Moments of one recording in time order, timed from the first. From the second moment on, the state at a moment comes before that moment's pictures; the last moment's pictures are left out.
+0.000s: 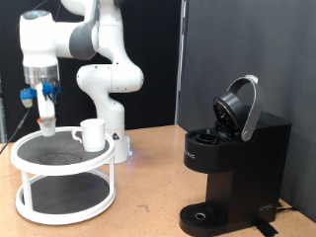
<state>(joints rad) -0.22 -0.47 -0.50 -2.56 -0.27 2.11 1.86</state>
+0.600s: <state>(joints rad) -0.13 -0.47 -0.52 -2.50 0.06 2.08 1.78</state>
